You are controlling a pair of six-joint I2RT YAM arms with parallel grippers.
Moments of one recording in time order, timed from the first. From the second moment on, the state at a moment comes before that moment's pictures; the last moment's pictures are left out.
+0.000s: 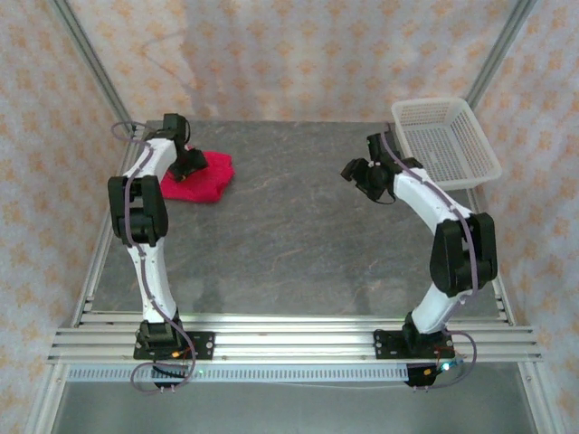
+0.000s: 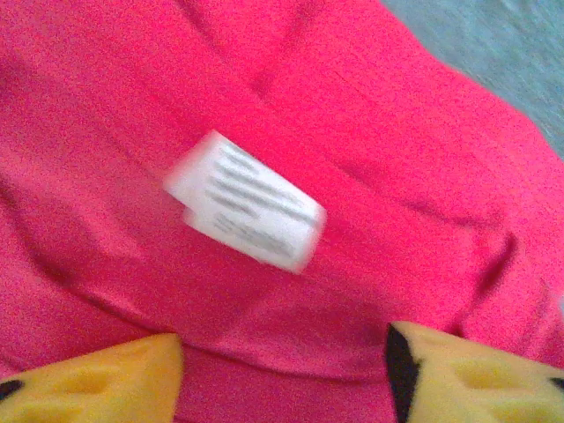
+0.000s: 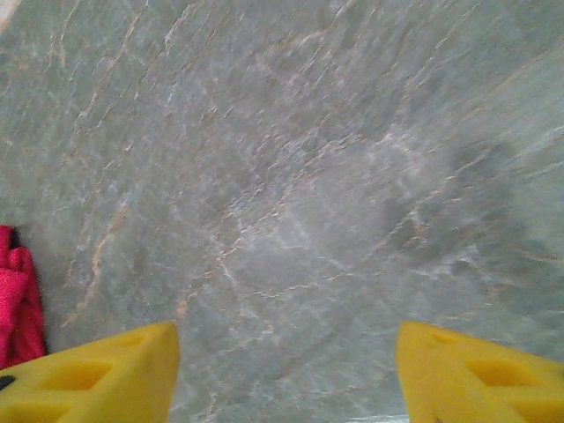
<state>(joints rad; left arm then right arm) 0.11 2.19 1.81 -0.80 0.07 -0.46 0.24 1.67 1.32 -0.61 -0.11 0.78</state>
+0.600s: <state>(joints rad) -0.23 1.40 1.18 -0.51 -0.39 -0.24 0.23 1.43 0.73 -0.13 0.69 0.30</state>
